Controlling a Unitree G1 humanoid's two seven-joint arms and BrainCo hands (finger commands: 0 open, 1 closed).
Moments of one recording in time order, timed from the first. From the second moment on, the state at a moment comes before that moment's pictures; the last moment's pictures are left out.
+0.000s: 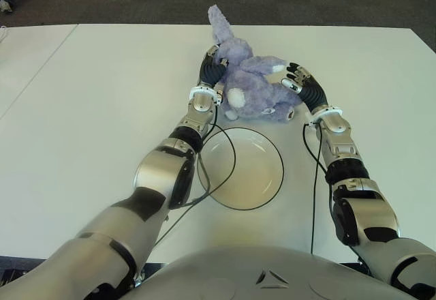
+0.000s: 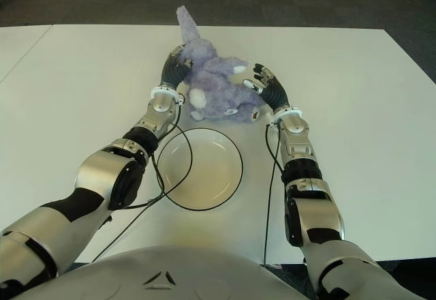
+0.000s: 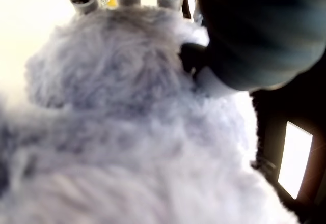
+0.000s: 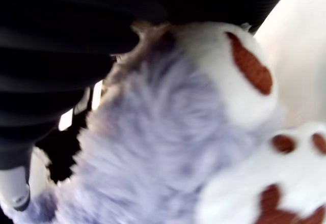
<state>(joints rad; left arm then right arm) -0.88 -0.07 0.02 1.26 0.11 -0.44 0.23 -0.45 -0.31 -0.05 0.64 0.02 -0.14 0.32</state>
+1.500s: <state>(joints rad) -0.88 -0.07 0.02 1.26 0.11 -0.41 0.24 -0.44 -0.48 0.03 0.51 -0.02 -0.03 0.51</state>
